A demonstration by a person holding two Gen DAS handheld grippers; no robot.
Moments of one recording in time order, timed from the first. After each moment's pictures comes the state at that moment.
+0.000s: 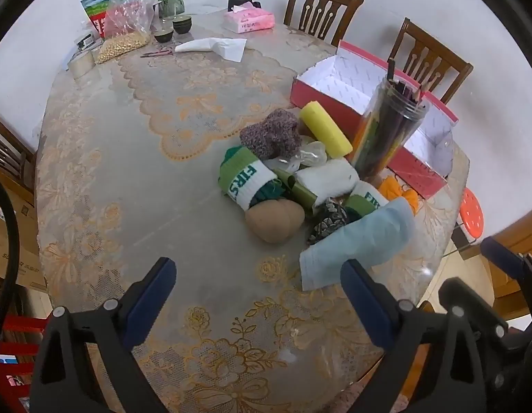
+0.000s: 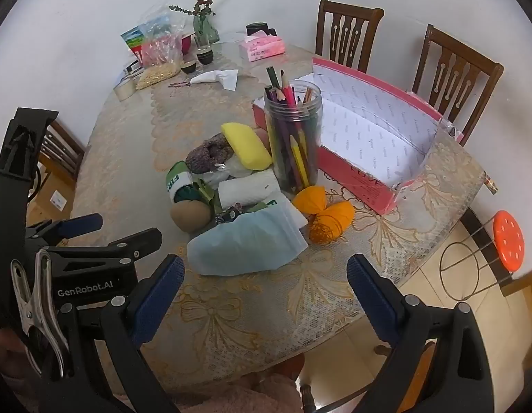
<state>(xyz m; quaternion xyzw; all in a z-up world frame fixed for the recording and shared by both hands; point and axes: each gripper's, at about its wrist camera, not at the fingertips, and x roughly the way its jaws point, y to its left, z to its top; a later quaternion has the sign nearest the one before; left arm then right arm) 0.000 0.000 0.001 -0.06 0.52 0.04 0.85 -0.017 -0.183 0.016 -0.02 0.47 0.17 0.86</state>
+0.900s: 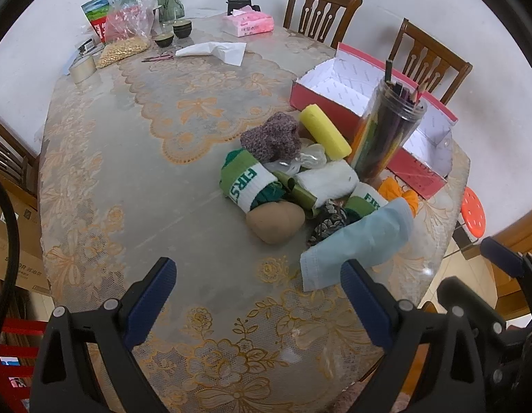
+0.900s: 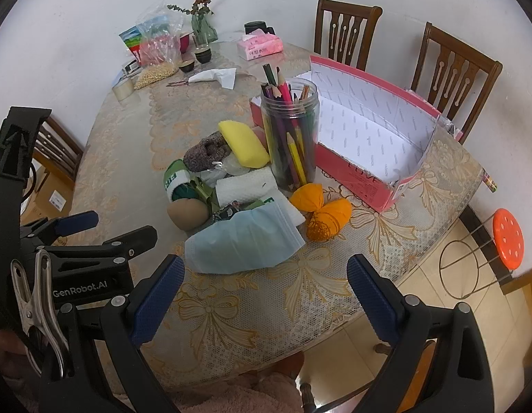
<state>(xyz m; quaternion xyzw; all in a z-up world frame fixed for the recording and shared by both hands) -0.003 -0.001 0.003 -0.05 0.52 0.04 0.85 -0.017 -0.186 0.015 -0.01 0.48 0.17 0.86</state>
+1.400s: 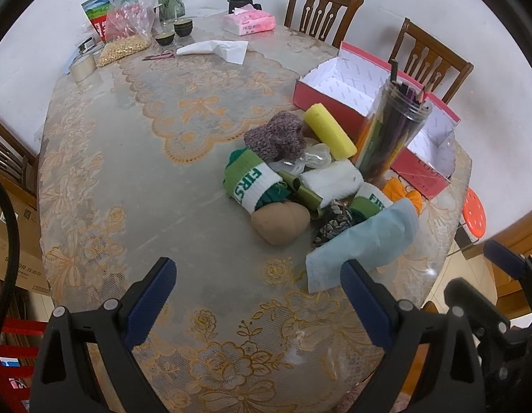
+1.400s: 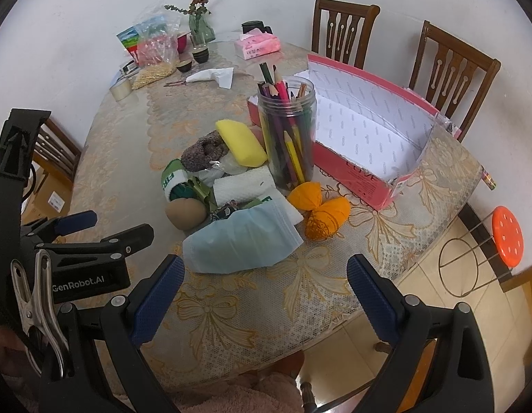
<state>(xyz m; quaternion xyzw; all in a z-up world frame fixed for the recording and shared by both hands) 0.000 0.003 -0.001 -0.05 0.52 0.04 0.85 -0.016 -0.185 0.012 -0.01 0.48 0.16 0.86</state>
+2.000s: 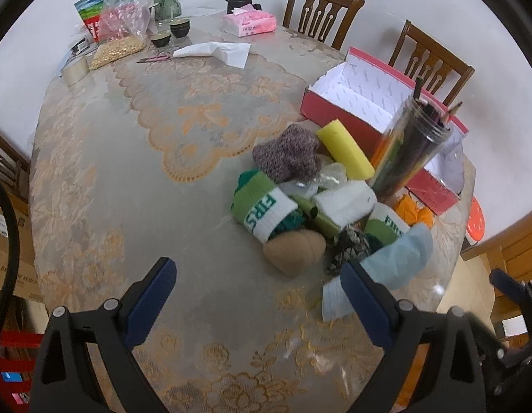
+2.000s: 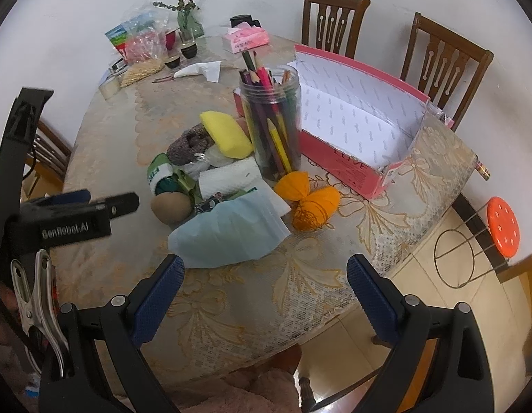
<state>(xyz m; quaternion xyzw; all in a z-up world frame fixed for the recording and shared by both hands) 0.033 0.021 -0.008 -0.05 0.52 0.03 0.85 -0.013 -0.193 0.002 -0.01 0.49 0.14 0.86</state>
